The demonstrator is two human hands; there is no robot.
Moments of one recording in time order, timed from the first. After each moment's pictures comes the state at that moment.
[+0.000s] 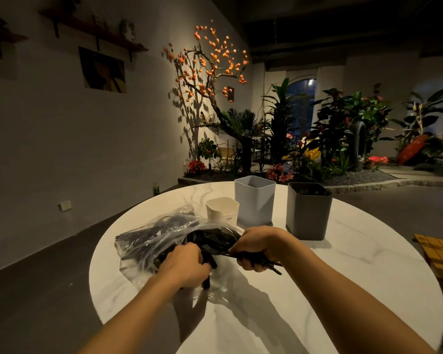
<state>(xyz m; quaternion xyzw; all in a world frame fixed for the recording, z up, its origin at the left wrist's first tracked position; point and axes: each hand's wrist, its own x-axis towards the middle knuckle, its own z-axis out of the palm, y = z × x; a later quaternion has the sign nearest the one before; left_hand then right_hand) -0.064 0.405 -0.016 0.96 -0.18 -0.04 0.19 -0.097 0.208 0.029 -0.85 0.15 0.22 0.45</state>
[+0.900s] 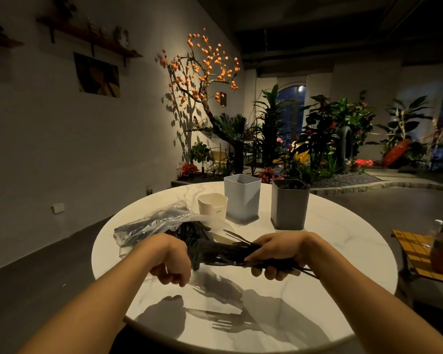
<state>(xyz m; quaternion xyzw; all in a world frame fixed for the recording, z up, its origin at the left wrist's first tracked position) -0.117 0.423 0.039 0.94 -0.15 -0.31 0.05 -0.207 0.168 0.036 -0.81 0.04 0.30 0.50</state>
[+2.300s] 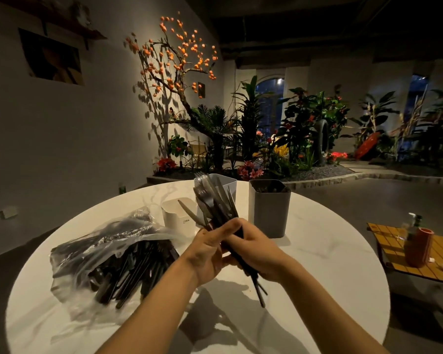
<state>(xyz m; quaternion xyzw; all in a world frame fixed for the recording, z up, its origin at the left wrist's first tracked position) -0.105 0.271 0.009 0.54 -0.23 -0.30 0.76 -0.166 0.147 0.015 -0.79 -0.05 -0.07 0.60</state>
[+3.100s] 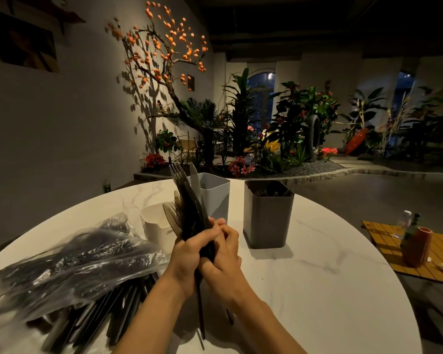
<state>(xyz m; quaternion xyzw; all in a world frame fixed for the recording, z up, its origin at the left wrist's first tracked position) -0.029 0.240 -0.030 0.52 -0.18 -0.24 0.80 -0.075 0.161 -0.065 -0.83 0.04 -0.29 0.47</state>
